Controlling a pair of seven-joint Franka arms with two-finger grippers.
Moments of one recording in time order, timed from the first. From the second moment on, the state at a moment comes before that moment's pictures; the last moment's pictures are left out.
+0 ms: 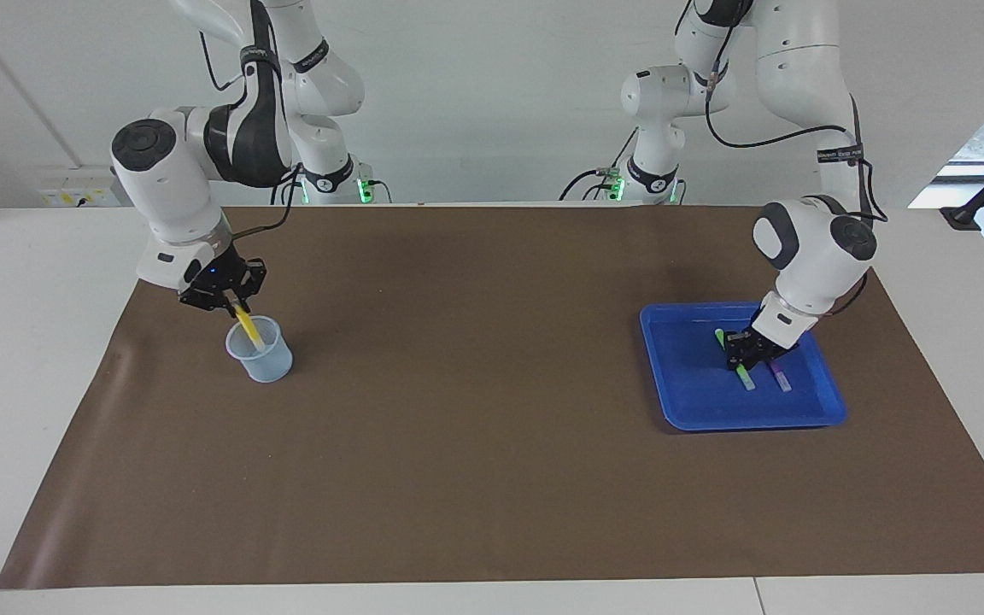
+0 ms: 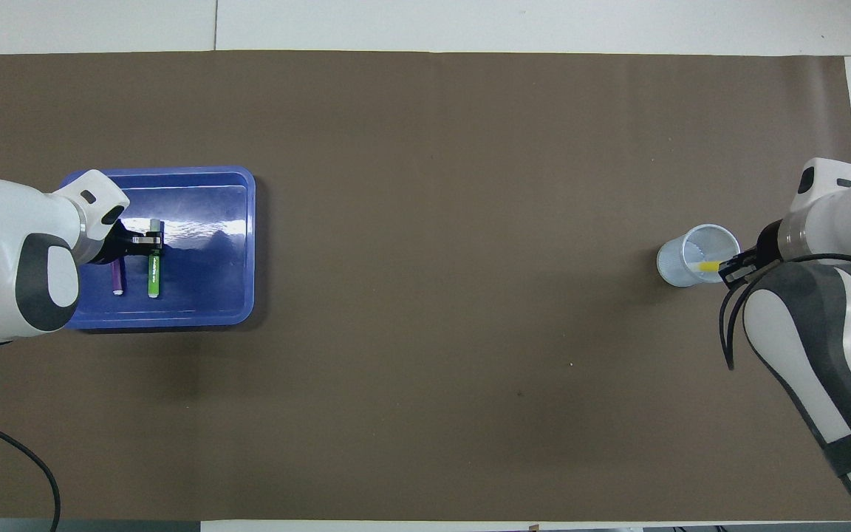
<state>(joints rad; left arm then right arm) 0.04 0.23 -0.03 -2.13 -0.12 2.39 0.12 -0.09 -0.03 0.04 -2.13 -0.07 2.08 -0.49</state>
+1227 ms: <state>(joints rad) -0.29 0.19 -0.05 -1.73 -0.25 1.99 -1.13 -0.07 -0.01 0.06 -1.87 0.74 1.73 -0.11</state>
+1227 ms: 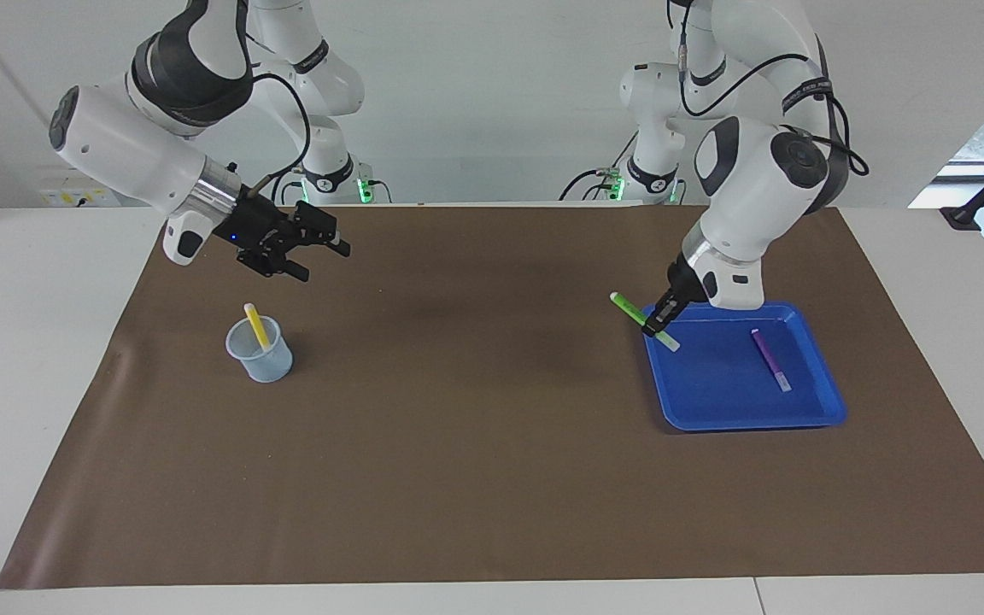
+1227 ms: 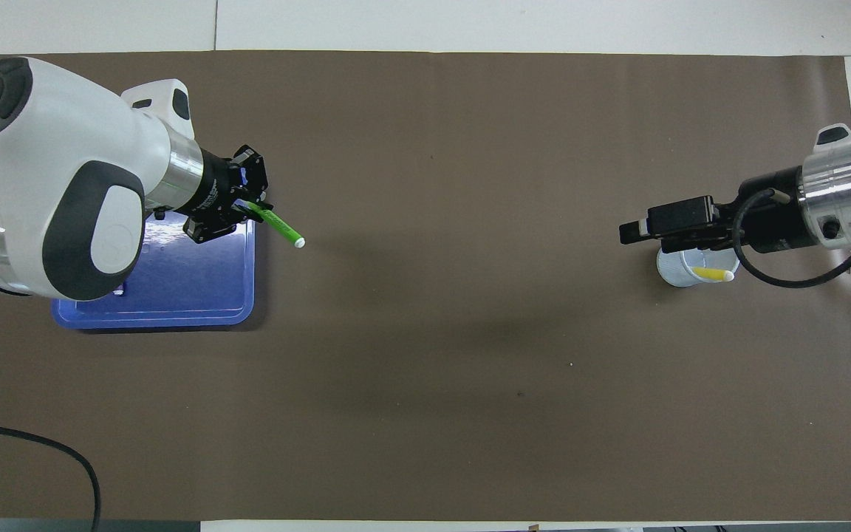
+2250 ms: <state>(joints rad) -0.60 0.21 -0.06 -1.72 -0.36 2.28 -1.61 0.23 -0.03 0.06 -2.08 1.12 2.23 0.08</state>
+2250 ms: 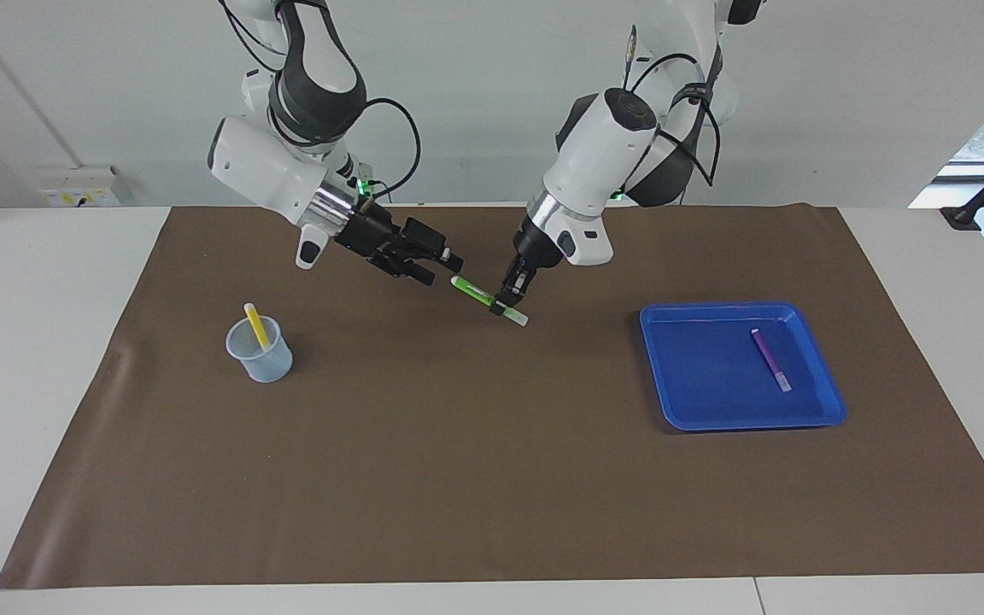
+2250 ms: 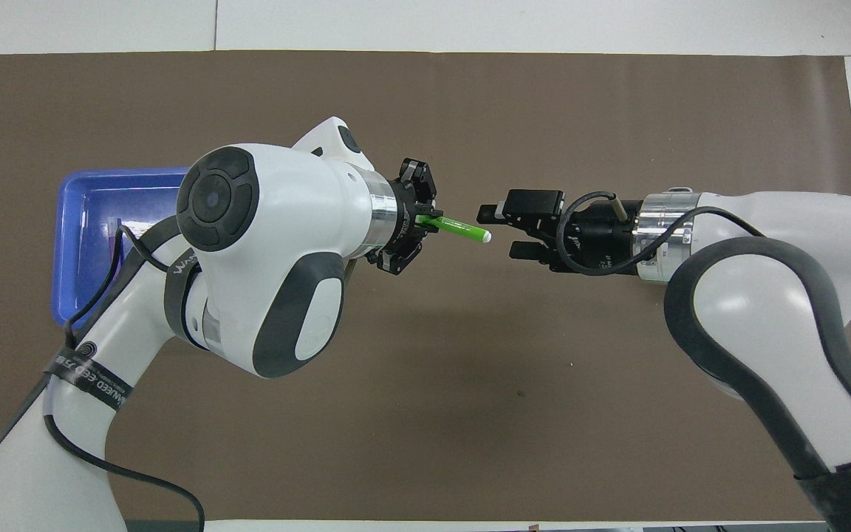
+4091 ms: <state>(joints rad) -0.62 0.22 -0.04 -1.72 -0.33 2.31 -1.53 0.23 -0.02 0.06 -2.09 1.13 2.19 0.08</state>
